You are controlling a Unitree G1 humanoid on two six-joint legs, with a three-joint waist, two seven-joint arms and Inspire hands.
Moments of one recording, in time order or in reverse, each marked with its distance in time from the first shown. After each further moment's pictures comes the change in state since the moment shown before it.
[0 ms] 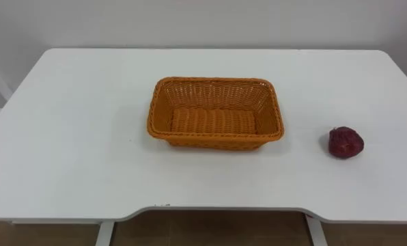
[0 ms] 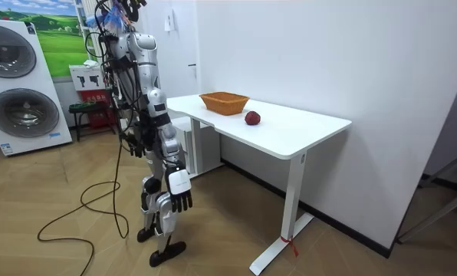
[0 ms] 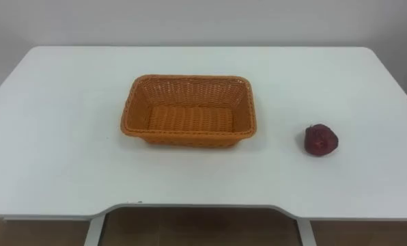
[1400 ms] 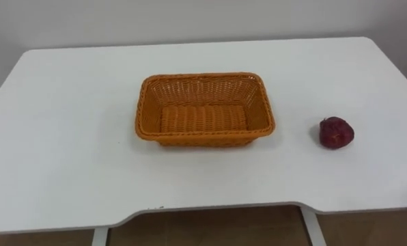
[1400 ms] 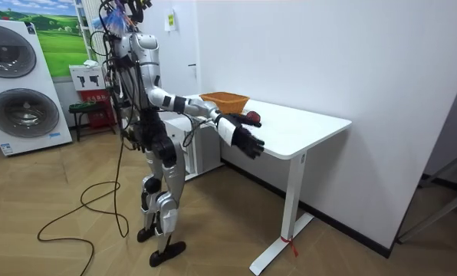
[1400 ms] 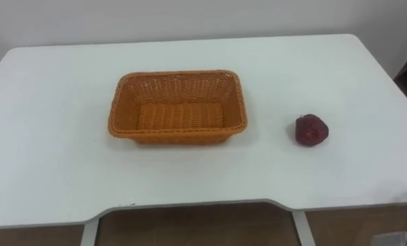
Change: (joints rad) left arm 0.050 0.023 0.072 -0.049 -0.096 -0.139 0.070; right arm -0.084 -0.025 -0.445 -1.034 0.534 -0.331 -0.822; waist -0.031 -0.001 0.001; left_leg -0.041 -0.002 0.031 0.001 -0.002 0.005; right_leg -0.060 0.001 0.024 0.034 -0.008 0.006
